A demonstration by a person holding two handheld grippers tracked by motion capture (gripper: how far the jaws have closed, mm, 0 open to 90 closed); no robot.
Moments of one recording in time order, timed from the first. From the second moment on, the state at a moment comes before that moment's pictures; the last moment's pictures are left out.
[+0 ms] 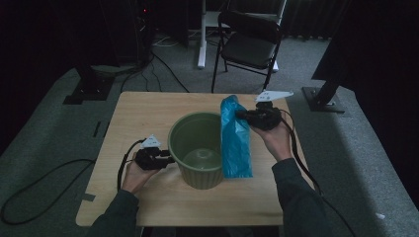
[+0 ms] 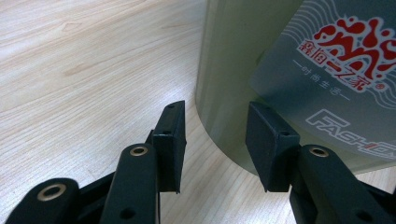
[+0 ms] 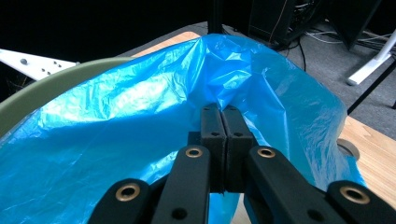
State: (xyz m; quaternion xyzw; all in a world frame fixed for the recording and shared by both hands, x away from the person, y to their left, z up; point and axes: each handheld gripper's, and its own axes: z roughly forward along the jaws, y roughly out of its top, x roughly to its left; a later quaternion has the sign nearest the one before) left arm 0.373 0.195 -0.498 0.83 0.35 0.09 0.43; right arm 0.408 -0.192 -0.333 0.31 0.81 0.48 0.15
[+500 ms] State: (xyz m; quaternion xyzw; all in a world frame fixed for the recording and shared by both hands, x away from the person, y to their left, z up) left arm 0.373 0.196 -0.497 0.83 0.35 0.09 0.43; right arm 0.419 -0.168 -0.332 0.32 0.81 0.47 0.15
